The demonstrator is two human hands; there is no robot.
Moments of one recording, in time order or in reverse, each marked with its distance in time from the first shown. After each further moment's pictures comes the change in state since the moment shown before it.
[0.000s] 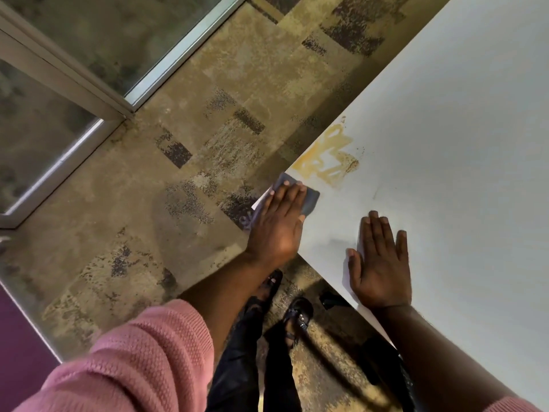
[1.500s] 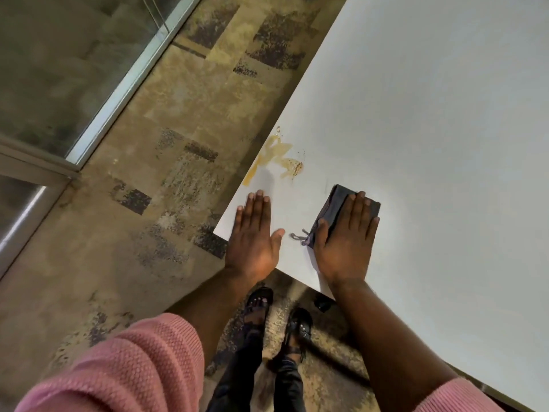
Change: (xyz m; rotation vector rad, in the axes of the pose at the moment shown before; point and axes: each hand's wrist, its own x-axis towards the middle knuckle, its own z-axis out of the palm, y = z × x) left_hand 0.012 0.006 0.010 0.224 -0.169 0.083; right_hand 0.030 -0.034 0.004 0.064 0.206 0.530
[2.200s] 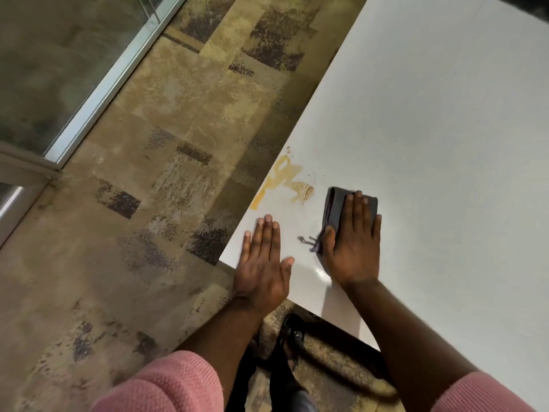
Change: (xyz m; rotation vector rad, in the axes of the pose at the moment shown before) left_hand 0.005 0.000 -0.002 -0.066 0.011 0.008; right_hand 0.054 -0.012 -0.004 -0.087 -0.090 -0.167
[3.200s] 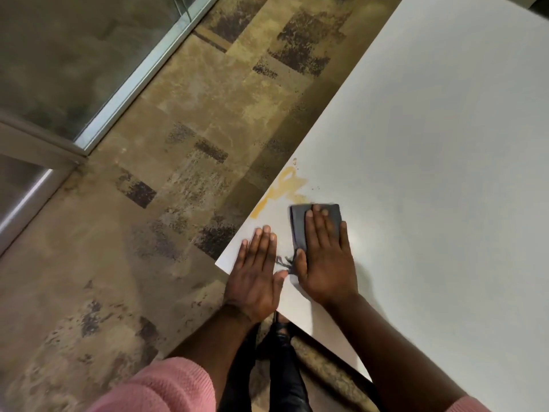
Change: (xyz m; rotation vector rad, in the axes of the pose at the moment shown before) left_hand 0.001 0.002 -0.004 0.010 -0.006 -0.012; right_hand 0.006 -0.019 0.001 0.021 -0.100 -0.365
